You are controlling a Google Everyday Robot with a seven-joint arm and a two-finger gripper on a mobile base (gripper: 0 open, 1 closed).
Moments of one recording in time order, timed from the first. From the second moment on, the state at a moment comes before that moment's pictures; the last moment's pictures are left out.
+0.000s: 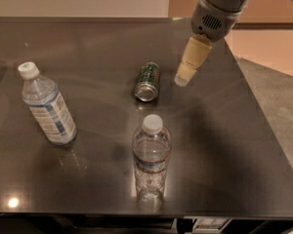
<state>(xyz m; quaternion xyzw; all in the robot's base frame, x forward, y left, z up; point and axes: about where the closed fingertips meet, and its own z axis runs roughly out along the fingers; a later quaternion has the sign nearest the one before) 0.570 -0.118 0.951 -0.54 0.83 0.02 0.15</state>
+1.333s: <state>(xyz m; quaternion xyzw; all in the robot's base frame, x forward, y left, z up) 0.599 -0.046 0.919 -0.32 0.94 -0.01 0.12</state>
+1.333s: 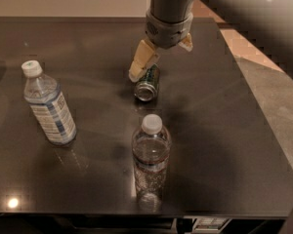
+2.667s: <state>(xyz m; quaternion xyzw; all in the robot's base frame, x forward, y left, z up) 0.655 -0.011 0.864 -0.20 0.98 0.00 0.05</state>
